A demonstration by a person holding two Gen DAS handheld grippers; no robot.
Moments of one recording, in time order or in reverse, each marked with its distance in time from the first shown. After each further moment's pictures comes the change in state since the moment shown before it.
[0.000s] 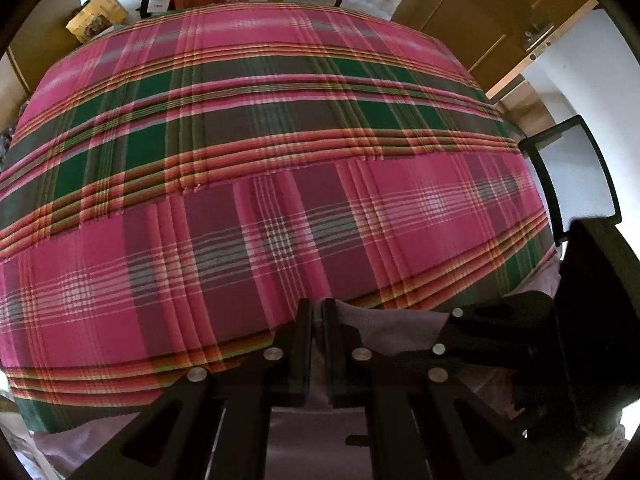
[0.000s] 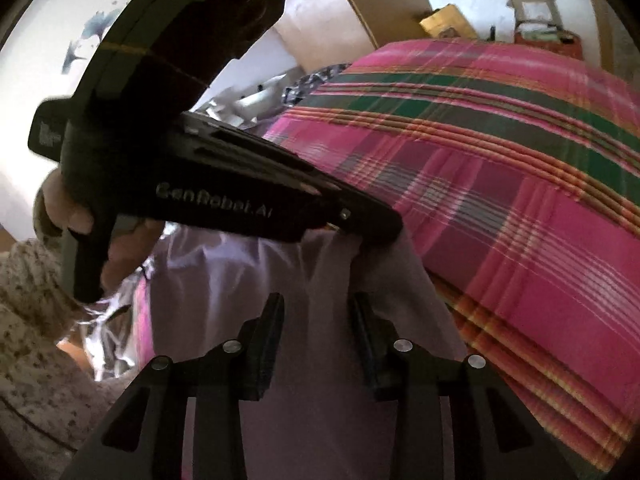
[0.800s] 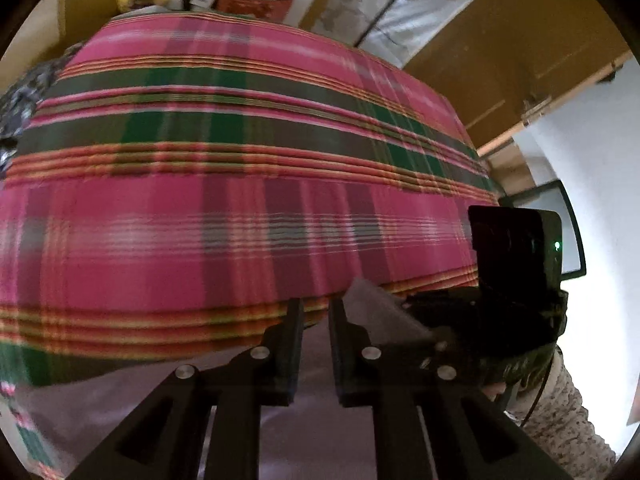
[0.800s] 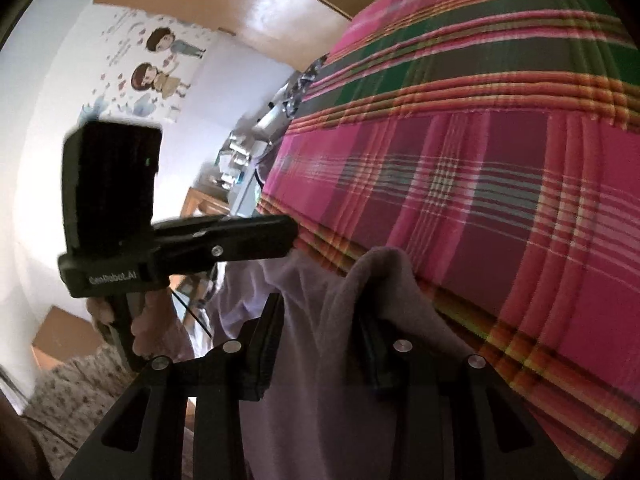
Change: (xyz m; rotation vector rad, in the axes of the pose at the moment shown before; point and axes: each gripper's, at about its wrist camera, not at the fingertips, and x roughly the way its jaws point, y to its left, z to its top) left arm -0.051 0.069 -0.048 -0.187 -0.137 -0.123; right arm 0.020 -0.042 0.017 0.327 0.011 0.262
